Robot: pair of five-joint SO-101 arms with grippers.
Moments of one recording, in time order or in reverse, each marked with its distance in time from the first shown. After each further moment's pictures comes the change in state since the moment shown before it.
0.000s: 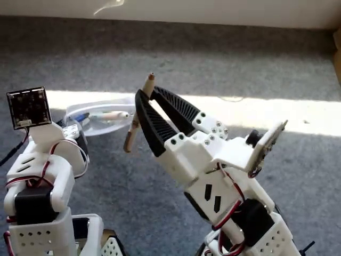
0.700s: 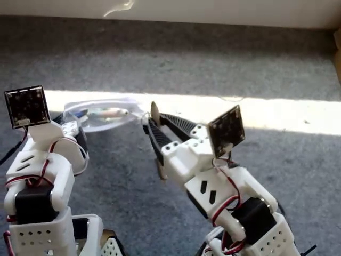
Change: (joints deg) left arm -0.1 0.1 0.6 -3.5 0.0; right arm 4.3 0.0 0.0 29.0 8.0
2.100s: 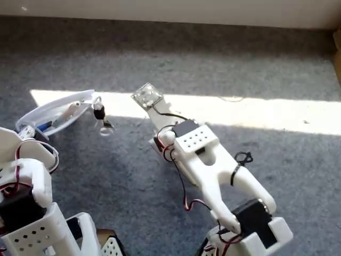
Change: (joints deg) left arm -20.7 0.0 0.0 -0.2 7.6; right arm 7.0 62.0 -12.4 3.5 23.6
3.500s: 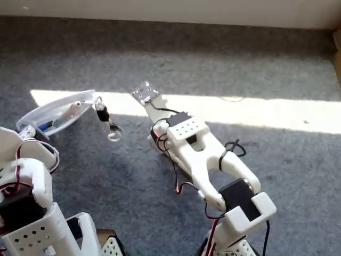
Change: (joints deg) left arm -0.5 0.0 0.0 0.0 0.5; right arm 1.8 15.5 -9.3 -0.3 0.1
